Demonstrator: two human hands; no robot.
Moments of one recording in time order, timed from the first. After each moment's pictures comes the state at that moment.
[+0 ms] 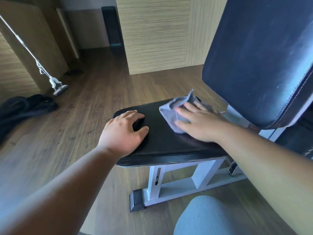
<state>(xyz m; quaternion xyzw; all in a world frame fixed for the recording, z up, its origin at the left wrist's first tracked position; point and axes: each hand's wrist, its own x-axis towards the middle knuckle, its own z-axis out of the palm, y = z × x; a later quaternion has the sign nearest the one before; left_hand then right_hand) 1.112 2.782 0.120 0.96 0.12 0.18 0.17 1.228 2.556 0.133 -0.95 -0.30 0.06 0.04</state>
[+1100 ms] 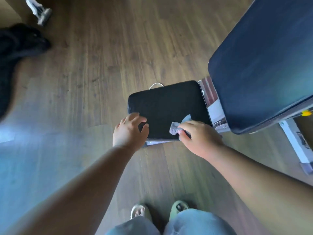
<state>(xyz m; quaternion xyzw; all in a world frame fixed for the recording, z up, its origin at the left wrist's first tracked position) 1.063 2.769 0.188 0.95 0.21 -0.01 0.22 1.142 2.542 0.211 -0.93 -0.30 0.13 0.17</state>
